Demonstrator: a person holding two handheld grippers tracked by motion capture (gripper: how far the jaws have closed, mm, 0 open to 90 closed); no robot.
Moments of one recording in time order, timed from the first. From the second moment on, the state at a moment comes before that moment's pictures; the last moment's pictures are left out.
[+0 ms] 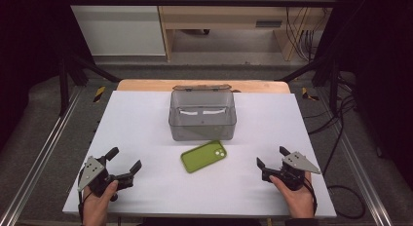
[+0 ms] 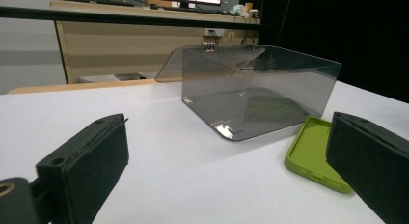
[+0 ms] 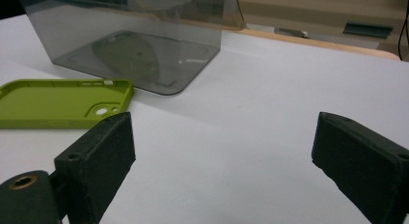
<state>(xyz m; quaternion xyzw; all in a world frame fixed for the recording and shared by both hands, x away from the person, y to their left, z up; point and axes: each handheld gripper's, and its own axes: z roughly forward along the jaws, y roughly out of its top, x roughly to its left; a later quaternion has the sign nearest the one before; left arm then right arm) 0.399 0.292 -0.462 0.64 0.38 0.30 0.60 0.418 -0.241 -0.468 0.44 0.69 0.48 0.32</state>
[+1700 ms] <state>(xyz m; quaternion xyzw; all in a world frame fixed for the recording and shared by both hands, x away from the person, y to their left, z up) 0.399 0.296 -0.458 0.64 0.38 0.30 0.60 0.469 -0.071 -0.442 0.37 0.84 0.38 0.15</state>
